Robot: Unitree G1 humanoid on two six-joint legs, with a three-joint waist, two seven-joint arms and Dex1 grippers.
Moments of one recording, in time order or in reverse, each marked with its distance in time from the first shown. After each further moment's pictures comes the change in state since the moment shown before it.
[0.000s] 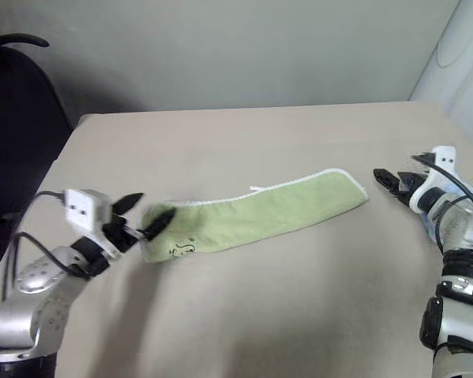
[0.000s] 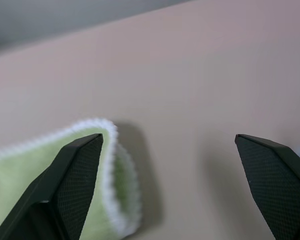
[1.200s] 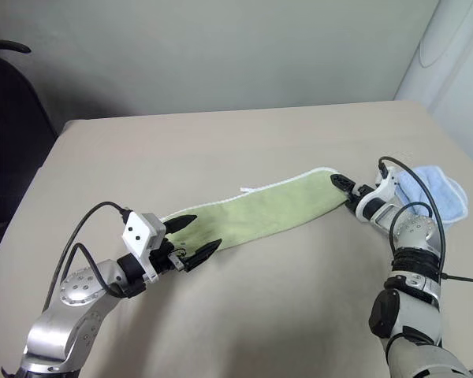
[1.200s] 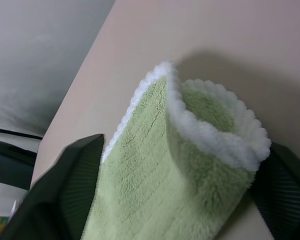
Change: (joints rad) left arm 0.050 -0.023 -0.168 -0.059 0.118 -0.073 -0.077; right arm -0.108 0.299 -0.121 0.127 0.211 0.181 -0.295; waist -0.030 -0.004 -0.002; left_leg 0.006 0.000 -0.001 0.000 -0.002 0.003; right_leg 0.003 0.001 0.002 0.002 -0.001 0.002
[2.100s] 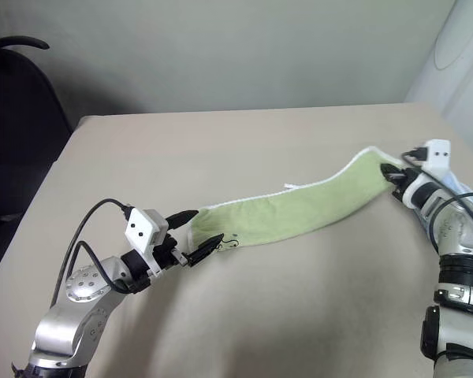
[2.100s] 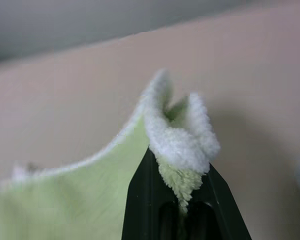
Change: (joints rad) left arm -0.034 -0.032 -0.013 0.026 0.005 -0.012 0.013; right arm 0.178 -0.374 0.447 -0.344 -0.357 -0.495 0.380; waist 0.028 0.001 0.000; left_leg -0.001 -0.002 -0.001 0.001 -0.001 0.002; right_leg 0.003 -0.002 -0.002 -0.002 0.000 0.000
